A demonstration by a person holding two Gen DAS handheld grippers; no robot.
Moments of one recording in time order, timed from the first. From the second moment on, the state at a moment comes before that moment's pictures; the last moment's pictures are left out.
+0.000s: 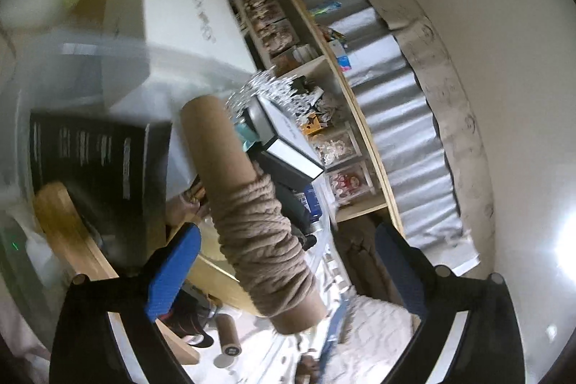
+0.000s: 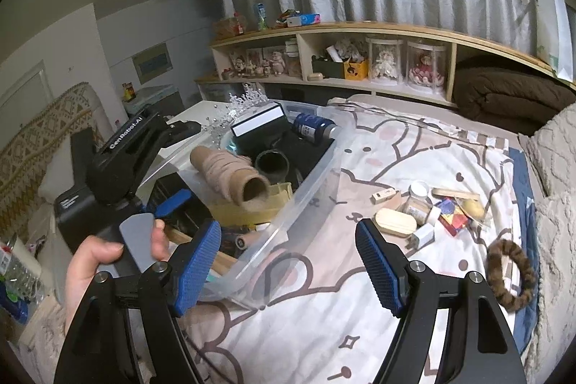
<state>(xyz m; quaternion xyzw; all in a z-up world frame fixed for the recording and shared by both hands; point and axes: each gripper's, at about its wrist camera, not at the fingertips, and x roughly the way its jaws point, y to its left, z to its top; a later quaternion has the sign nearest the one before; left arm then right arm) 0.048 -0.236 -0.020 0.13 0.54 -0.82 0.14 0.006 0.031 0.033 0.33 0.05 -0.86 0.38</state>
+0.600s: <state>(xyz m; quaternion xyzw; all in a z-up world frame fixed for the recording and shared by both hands) 0.087 -0.283 0.015 0.16 0.31 -0.92 0.16 -0.055 -0.050 -0.004 0.41 -0.02 -0.81 0.43</state>
